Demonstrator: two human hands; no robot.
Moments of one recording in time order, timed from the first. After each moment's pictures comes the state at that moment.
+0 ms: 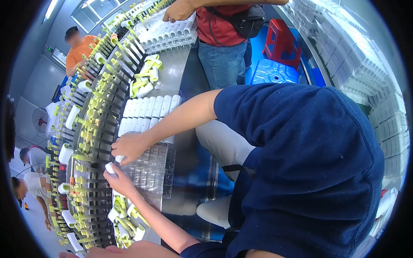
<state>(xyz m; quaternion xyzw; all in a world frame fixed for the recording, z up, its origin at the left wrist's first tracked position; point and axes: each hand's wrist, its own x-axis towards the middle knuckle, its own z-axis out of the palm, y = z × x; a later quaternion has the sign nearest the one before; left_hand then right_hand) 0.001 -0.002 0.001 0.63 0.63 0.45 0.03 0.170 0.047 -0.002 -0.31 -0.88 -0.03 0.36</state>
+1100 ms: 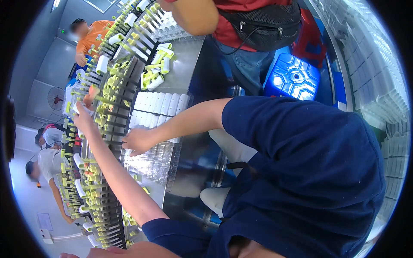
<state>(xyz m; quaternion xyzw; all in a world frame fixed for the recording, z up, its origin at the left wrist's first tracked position) 0.093 0.152 0.174 0.57 0.53 0.60 0.21 0.168 0.044 0.004 -0.34 -0.88 0.02 0.33</state>
